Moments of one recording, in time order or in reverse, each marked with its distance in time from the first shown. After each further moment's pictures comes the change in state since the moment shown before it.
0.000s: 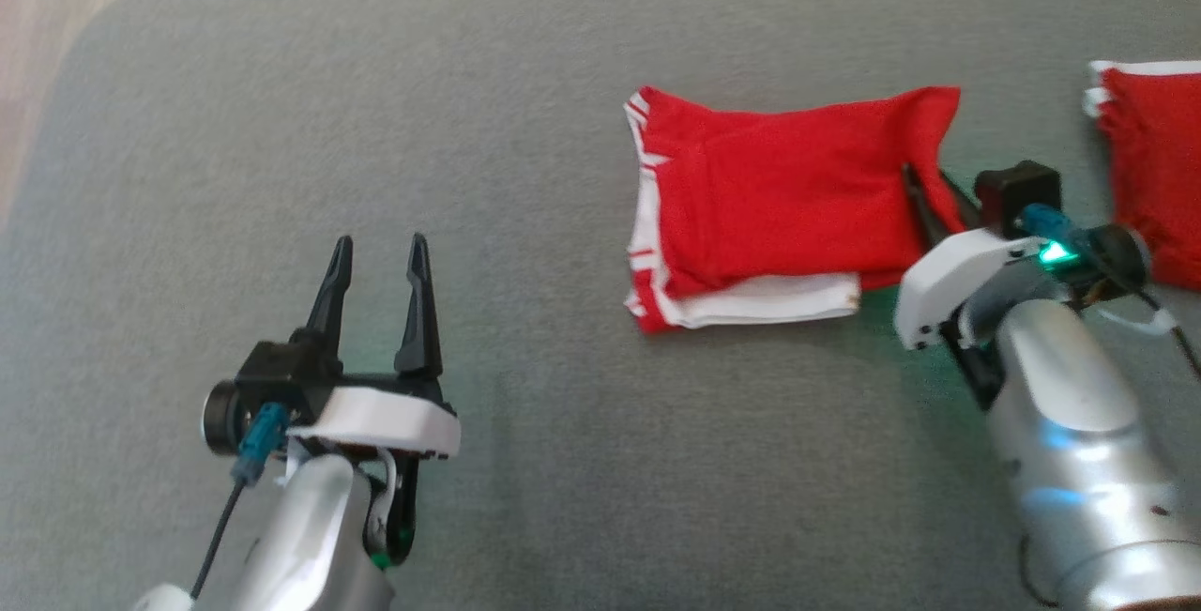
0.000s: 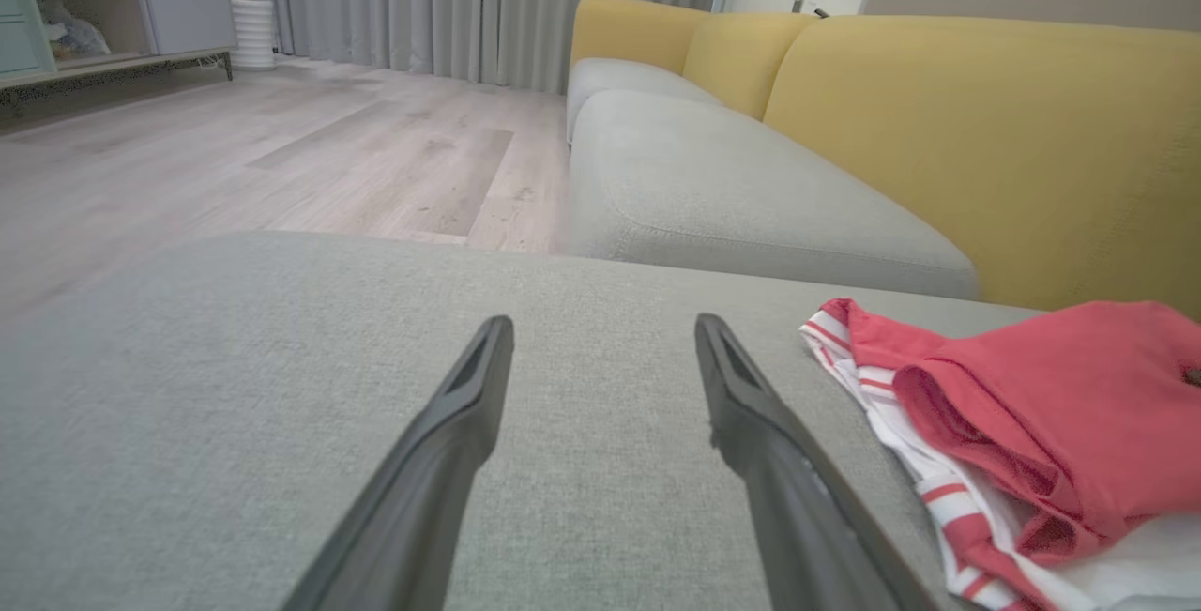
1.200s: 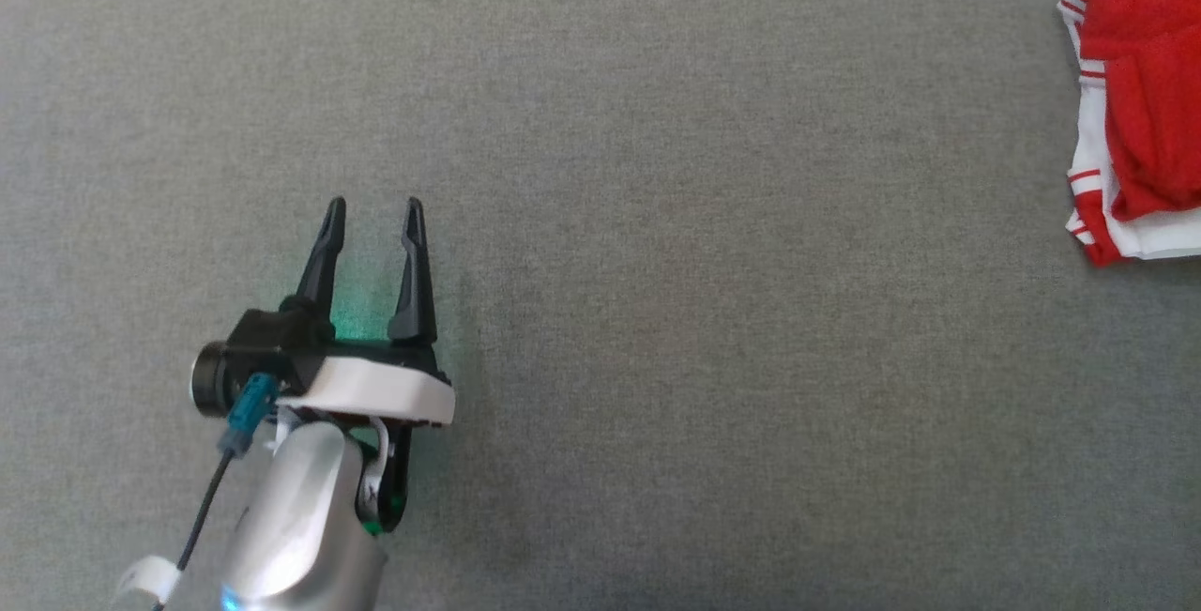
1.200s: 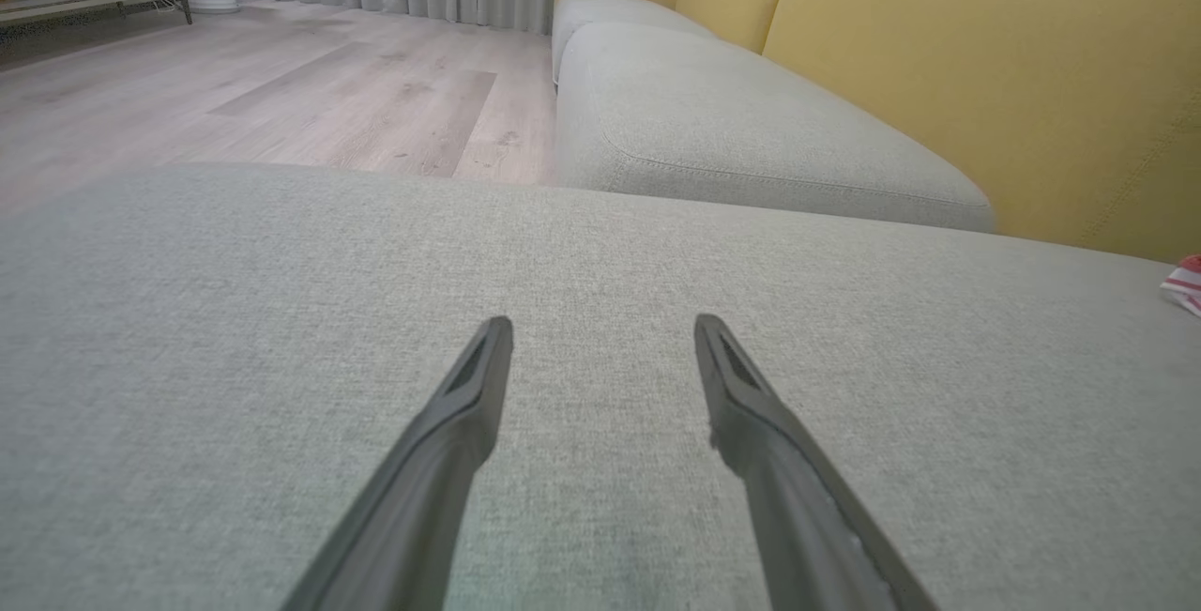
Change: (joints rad) left arm -0.041 0.000 0.019 -0.009 0.026 -0.019 0.000; right arm -0.032 -0.481 -0.243 -0.178 -0.141 0.000 0.261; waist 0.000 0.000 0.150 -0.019
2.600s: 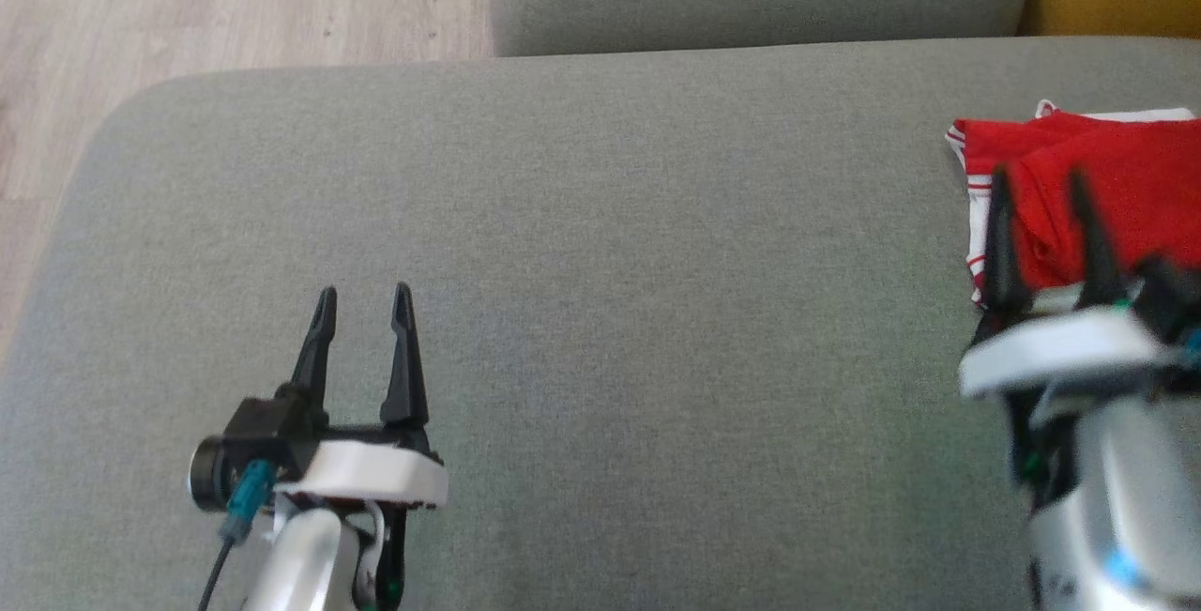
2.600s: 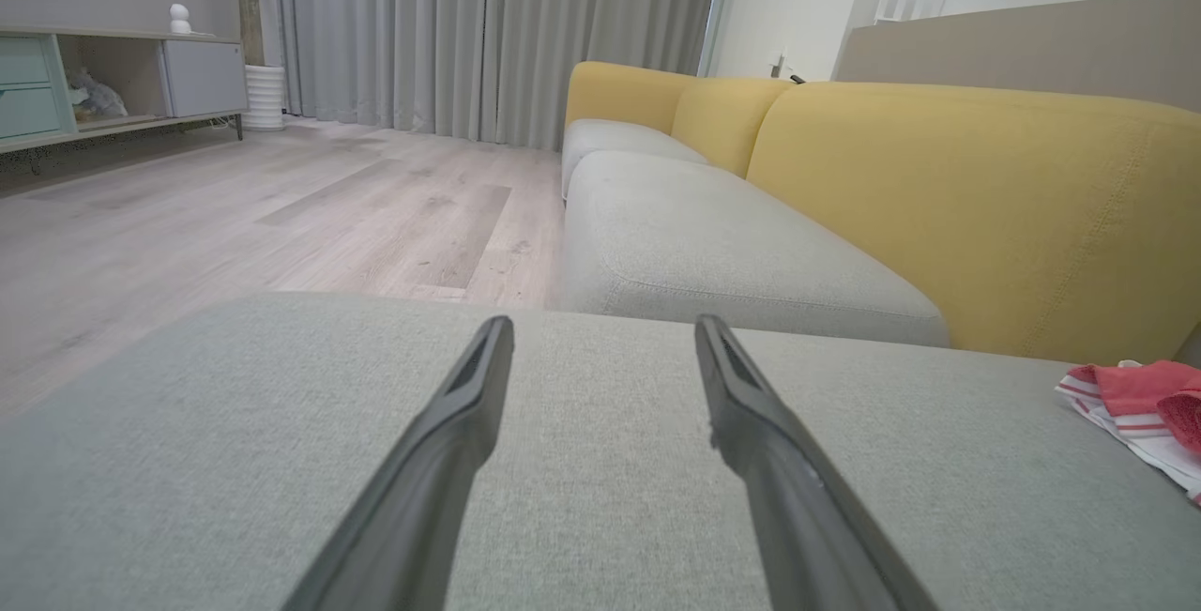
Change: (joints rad) left arm 0.151 0.001 0.023 -0.063 -0.001 0.020 0.000; right arm 0.371 0.525 0.089 -0.449 0.376 0.000 -0.259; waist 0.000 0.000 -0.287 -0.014
